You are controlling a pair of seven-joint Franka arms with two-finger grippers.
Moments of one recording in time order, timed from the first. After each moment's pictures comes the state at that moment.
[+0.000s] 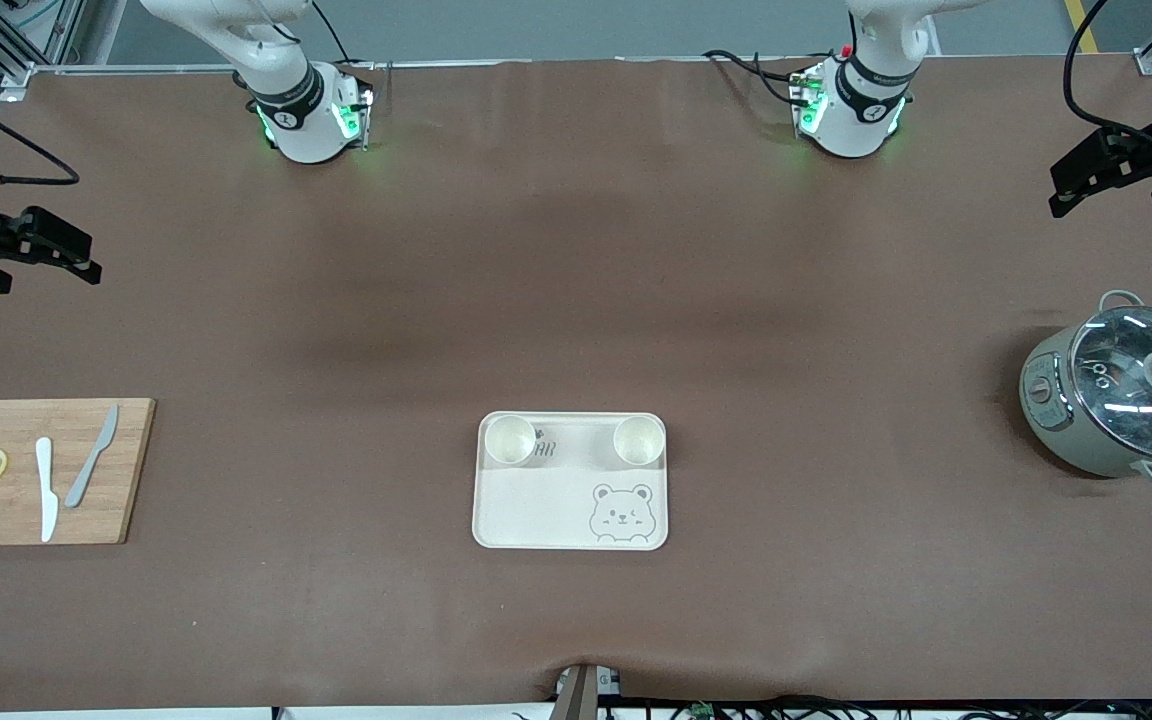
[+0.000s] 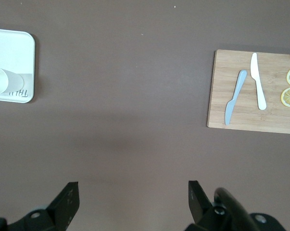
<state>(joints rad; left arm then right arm) 0.18 -0.07 -0.25 -1.50 0.05 1.43 -0.08 -0.01 0.00 -0.02 -1.57 0.03 1.57 -0.12</state>
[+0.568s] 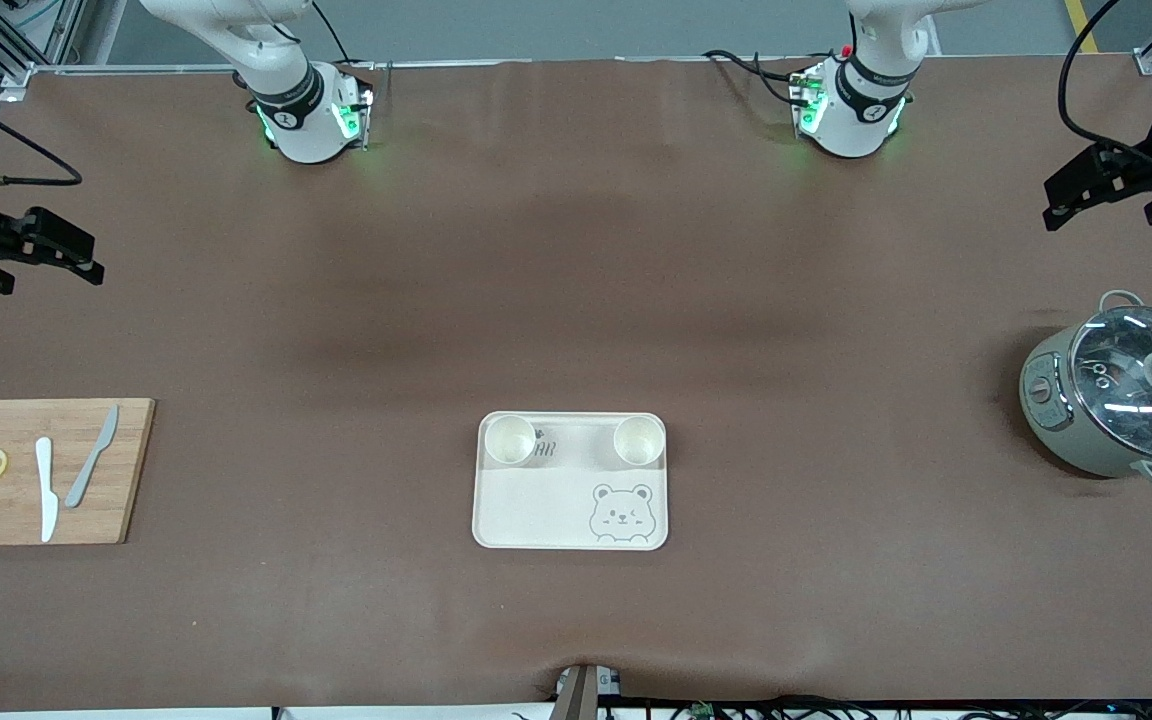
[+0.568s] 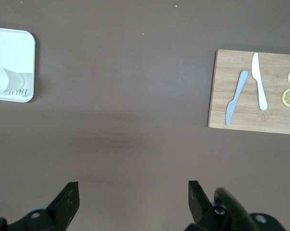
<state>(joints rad) 0.18 -0.02 -0.26 -1.50 0.05 1.46 -0.08 -0.01 0.01 -0.02 -1.56 0.02 1.57 -0.12</state>
